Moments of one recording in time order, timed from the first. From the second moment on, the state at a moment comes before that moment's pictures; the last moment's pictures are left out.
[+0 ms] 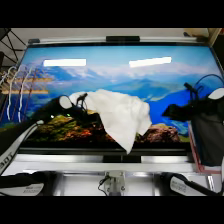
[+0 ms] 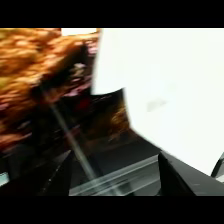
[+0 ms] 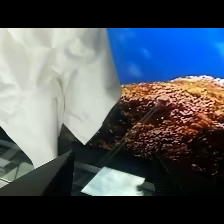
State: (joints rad) left arm -0.44 -1.48 1.01 0.91 -0.99 -1.67; right arm -0.29 -1.30 1.04 -1.06 1.40 1.23
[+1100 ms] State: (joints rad) left arm -0.49 -1.49 1.03 0.71 -0.83 -1.54; right arm 0.05 -1.51 1.02 -1.20 1.16 1.42
